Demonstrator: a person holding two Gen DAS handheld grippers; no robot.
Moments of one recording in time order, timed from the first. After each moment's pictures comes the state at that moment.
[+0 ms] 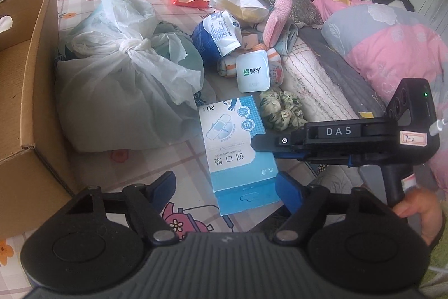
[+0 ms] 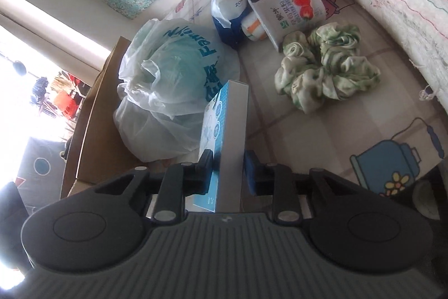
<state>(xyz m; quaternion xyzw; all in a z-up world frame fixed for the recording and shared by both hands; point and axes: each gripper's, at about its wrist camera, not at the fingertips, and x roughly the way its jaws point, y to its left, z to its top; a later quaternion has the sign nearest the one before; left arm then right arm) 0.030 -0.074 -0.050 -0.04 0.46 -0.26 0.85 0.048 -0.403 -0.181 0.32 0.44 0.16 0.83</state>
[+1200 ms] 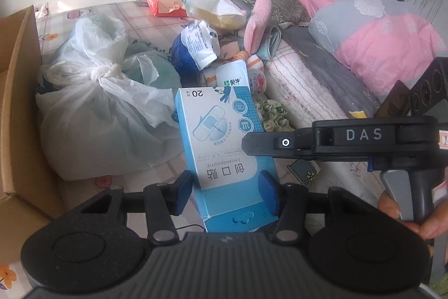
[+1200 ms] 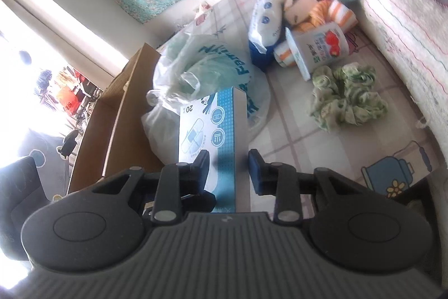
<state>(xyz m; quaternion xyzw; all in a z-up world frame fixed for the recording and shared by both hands) 0.032 -0.093 -0.026 -0.01 0.43 -0.28 0.86 0.031 -0.385 -0.124 0.29 0.40 0.18 0.85</state>
